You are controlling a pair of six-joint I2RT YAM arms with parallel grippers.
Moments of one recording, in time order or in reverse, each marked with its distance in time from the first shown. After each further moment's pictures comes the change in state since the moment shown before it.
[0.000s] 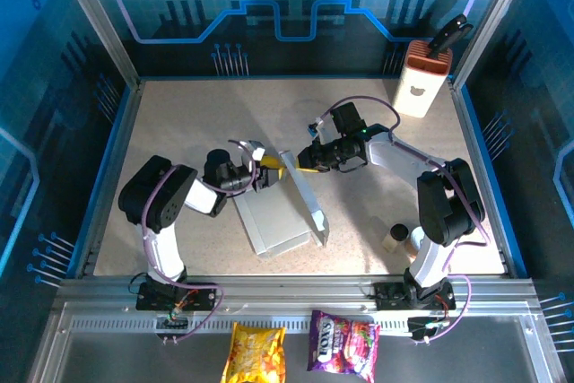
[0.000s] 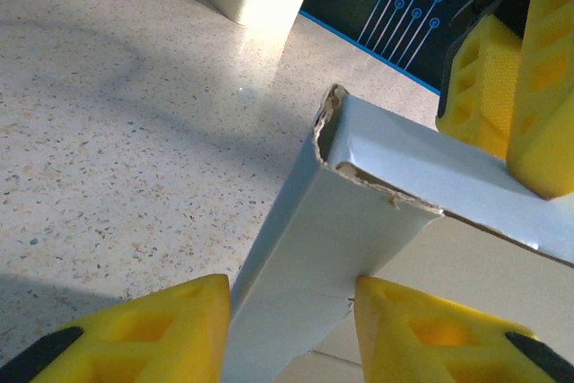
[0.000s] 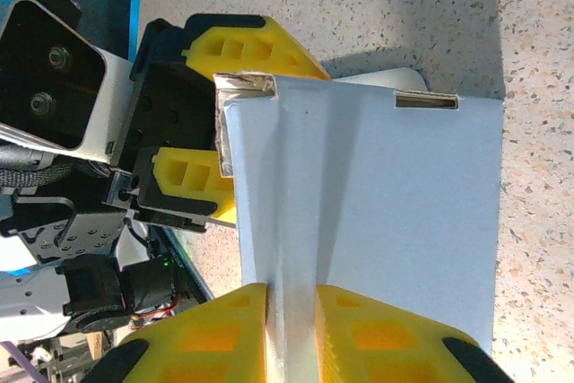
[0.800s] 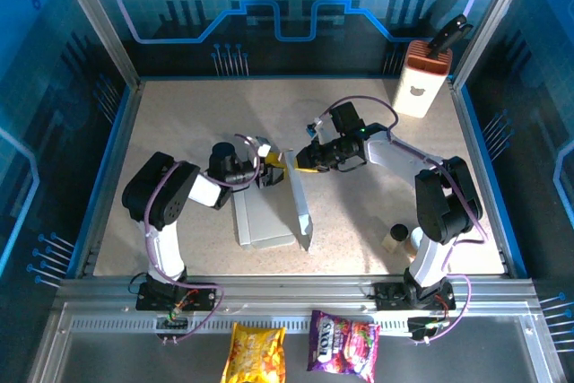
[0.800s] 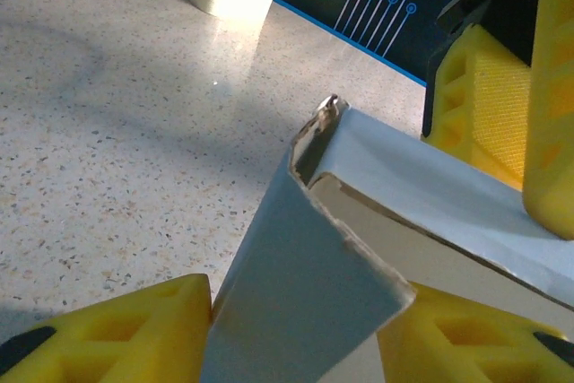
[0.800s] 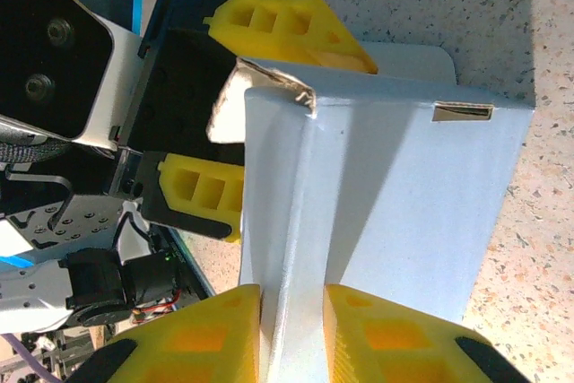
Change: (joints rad) left arm -0.010 0.034 0.086 -0.077 0.066 0.024; right arm 0.000 0.020 0.018 -0.013 -0.018 -0.020
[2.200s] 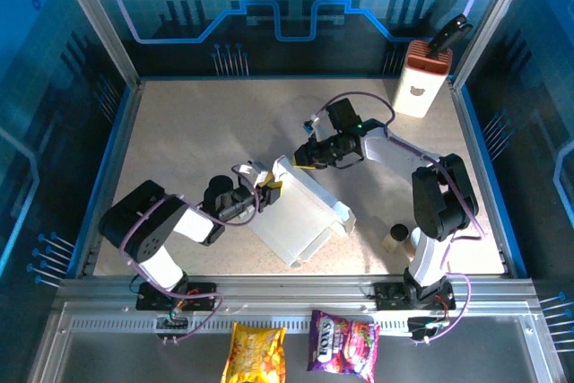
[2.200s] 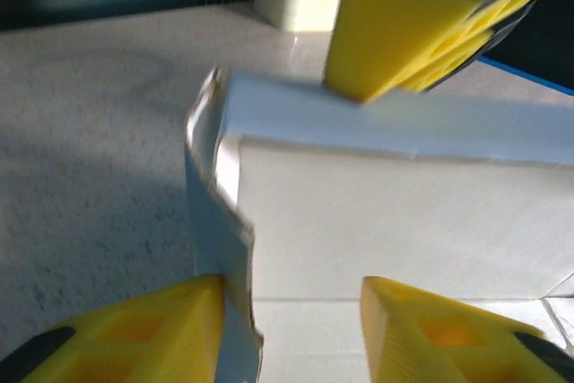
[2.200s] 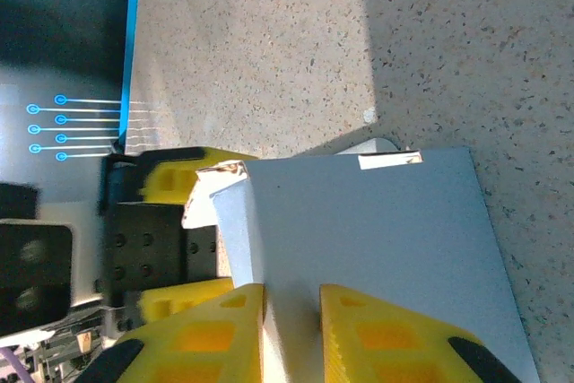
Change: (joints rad) left arm -0.183 -0.288 -0.346 0.122 -0.469 0.108; right arm 0.010 0.032 0.056 -0.027 0.019 -0.027
